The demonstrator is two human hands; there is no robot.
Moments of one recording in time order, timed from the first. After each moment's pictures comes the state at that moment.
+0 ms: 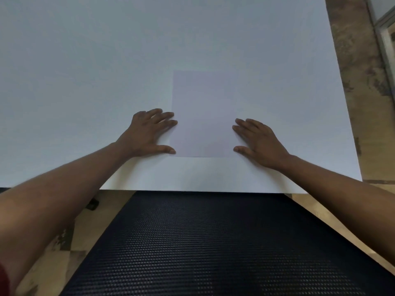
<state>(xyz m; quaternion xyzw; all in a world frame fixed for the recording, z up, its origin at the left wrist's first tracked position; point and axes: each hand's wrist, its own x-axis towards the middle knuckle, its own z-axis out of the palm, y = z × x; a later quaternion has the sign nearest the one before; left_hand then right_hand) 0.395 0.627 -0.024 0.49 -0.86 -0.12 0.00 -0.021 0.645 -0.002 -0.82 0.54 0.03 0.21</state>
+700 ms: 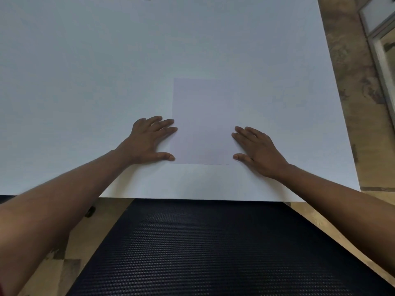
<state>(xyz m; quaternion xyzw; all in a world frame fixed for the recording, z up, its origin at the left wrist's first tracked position) 0.395 0.625 -0.031 0.50 -0.86 -0.13 0.00 -0.018 0.648 0.001 -0.82 0.54 0.05 0.21</state>
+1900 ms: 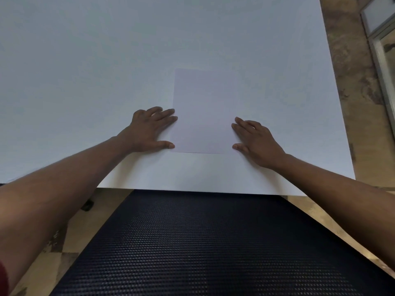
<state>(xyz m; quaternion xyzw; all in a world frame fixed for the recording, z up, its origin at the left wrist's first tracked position) 0.388 0.621 -0.014 0.51 -0.84 -0.15 -0.07 -0.012 0.642 0.012 -0.82 0.53 0.07 0.19</state>
